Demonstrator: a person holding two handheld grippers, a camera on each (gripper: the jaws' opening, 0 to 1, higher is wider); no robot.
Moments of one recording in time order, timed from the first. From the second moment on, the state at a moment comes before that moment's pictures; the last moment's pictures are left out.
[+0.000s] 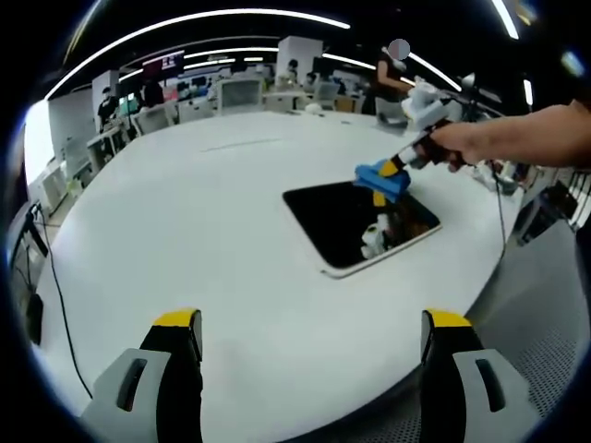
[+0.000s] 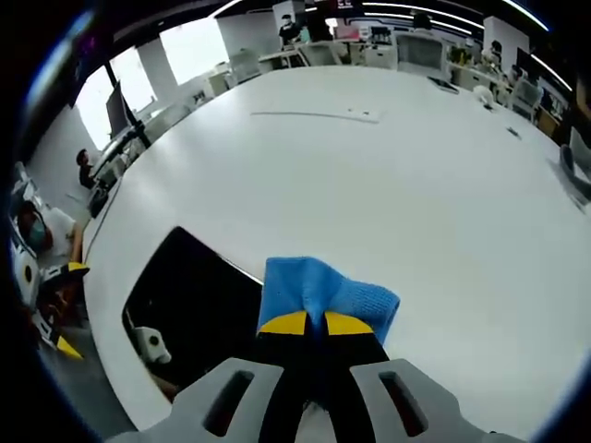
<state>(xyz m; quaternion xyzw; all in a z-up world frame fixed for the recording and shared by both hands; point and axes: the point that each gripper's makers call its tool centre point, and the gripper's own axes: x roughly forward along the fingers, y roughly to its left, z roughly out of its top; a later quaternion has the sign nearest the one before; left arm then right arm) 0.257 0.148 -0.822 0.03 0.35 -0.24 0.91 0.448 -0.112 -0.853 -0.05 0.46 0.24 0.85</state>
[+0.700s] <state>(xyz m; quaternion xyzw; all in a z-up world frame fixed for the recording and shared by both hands) 0.259 0.149 -0.823 0.04 0.35 -0.24 0.91 0.449 -0.116 -0.830 -0.04 0.45 0.25 0.86</state>
